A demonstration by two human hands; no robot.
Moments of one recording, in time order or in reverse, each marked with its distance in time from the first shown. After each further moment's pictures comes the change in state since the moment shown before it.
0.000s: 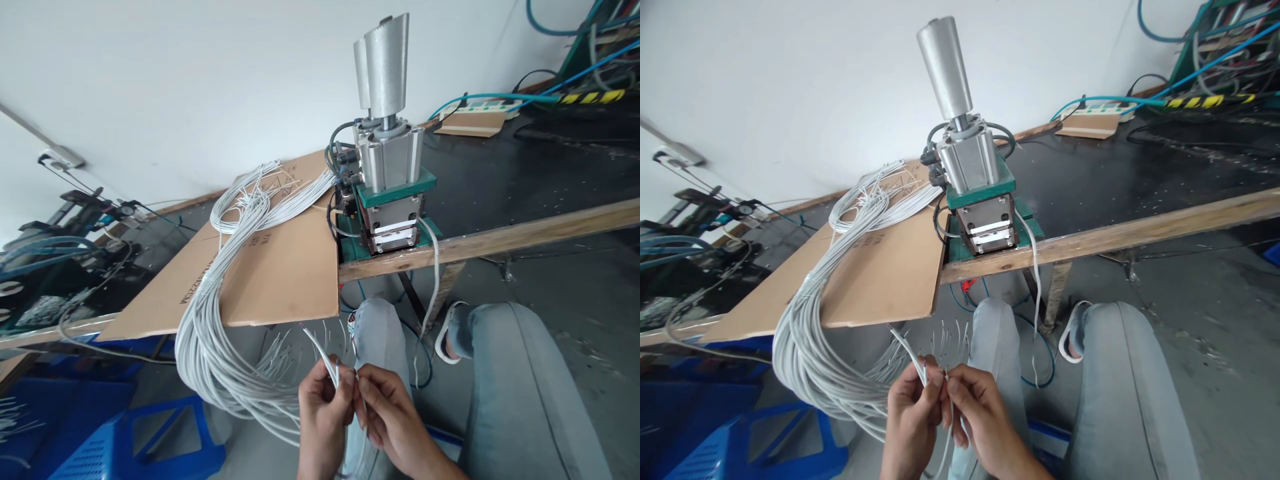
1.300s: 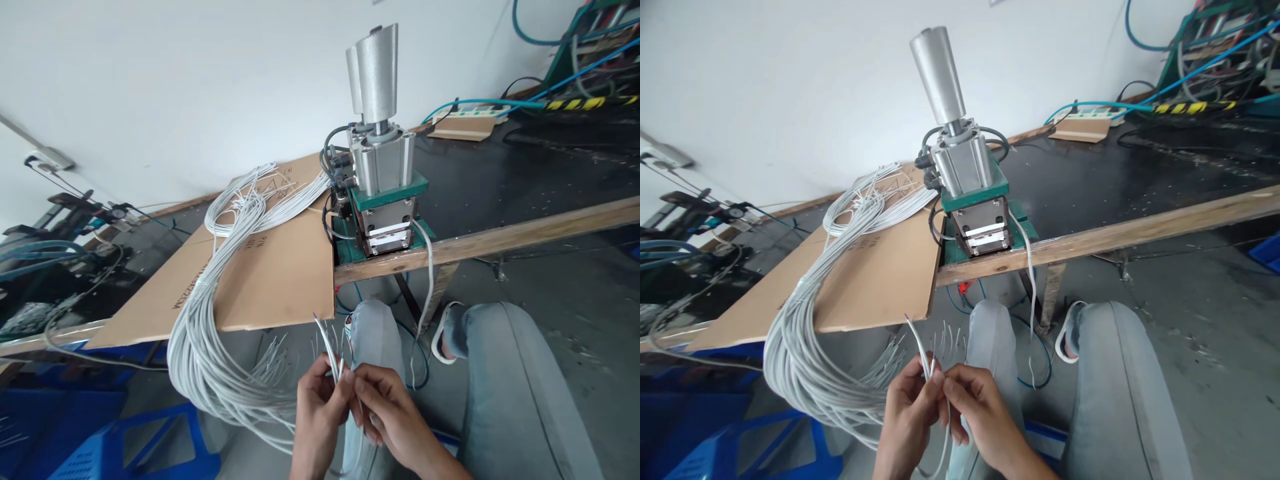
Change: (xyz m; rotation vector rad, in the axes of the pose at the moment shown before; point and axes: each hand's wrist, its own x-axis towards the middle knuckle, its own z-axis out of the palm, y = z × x) left_hand 0.005 0.011 -0.002 0.046 -0.158 -0.067; right_hand 0.003 -0.009 -0.007 -0.144 -0.020 0.038
